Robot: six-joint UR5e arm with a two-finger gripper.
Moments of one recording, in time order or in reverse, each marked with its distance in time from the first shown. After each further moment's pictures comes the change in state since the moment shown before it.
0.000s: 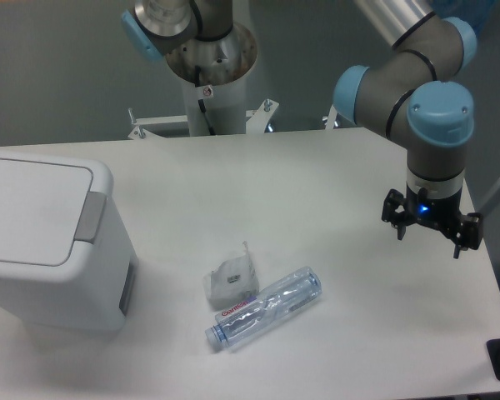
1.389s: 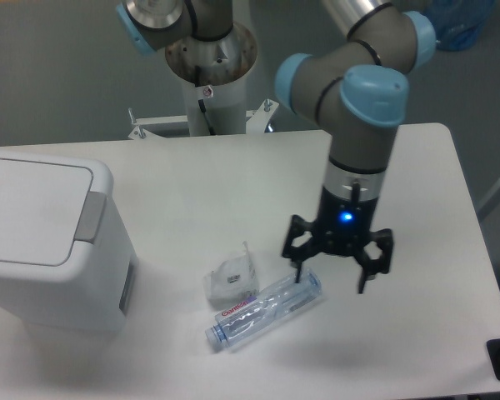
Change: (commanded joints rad) arm -0.241 0.133 -0.014 0.092 -0.488 -0.725
